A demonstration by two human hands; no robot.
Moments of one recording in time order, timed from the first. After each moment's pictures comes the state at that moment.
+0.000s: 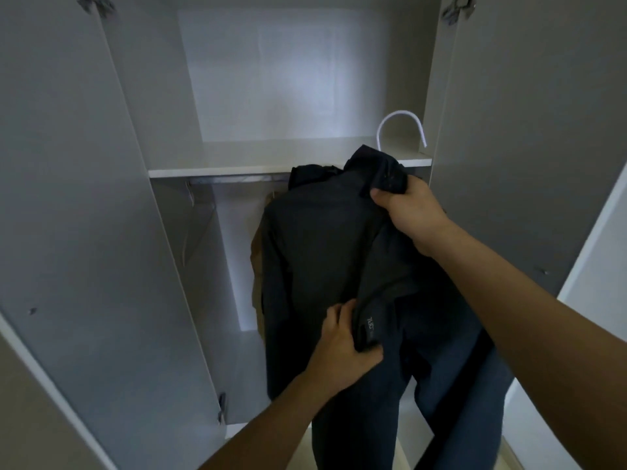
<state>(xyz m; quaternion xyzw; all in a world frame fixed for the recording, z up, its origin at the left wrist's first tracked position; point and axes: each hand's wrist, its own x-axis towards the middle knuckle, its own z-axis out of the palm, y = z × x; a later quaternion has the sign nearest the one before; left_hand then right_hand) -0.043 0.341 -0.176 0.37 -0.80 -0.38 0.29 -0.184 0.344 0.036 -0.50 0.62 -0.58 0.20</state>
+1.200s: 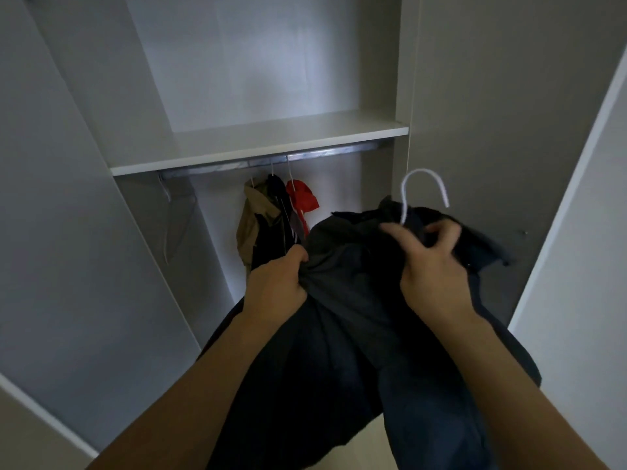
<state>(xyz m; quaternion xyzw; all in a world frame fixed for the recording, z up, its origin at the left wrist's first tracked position) -0.002 0.290 -0.100 0.37 -0.88 -0.03 0.31 -0.210 0.415 -0.085 -0.53 0.73 -0.39 -0.17</state>
